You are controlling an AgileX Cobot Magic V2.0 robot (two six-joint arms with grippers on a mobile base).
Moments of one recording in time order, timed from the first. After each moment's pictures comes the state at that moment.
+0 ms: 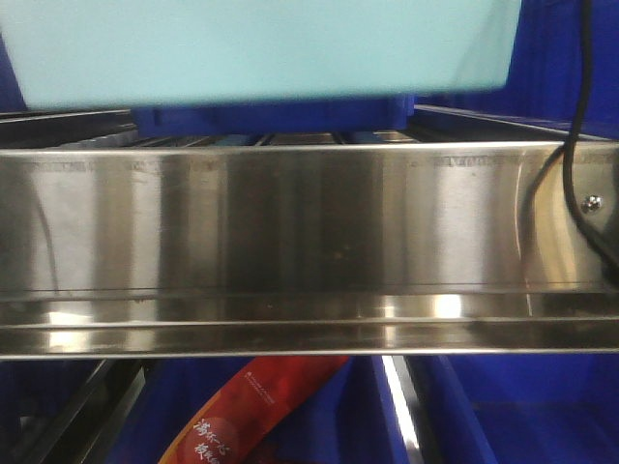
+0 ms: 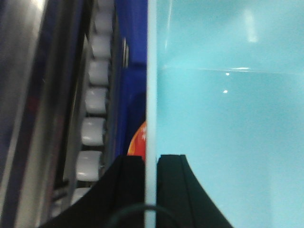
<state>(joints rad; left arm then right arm) -0.32 1.70 -1.75 0.25 1.07 -0.46 0.39 1.76 -1.83 -0.26 1.15 0.46</state>
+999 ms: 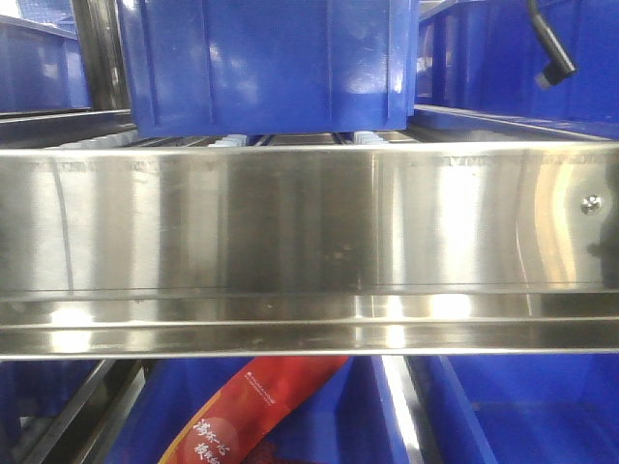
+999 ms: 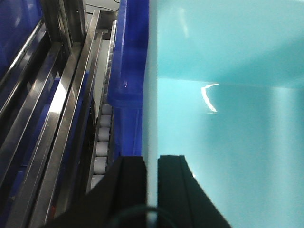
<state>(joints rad) -0.36 1.52 -1.93 0.34 1.06 -0.47 0.44 1.66 -2.10 -0.33 1.22 0.47</state>
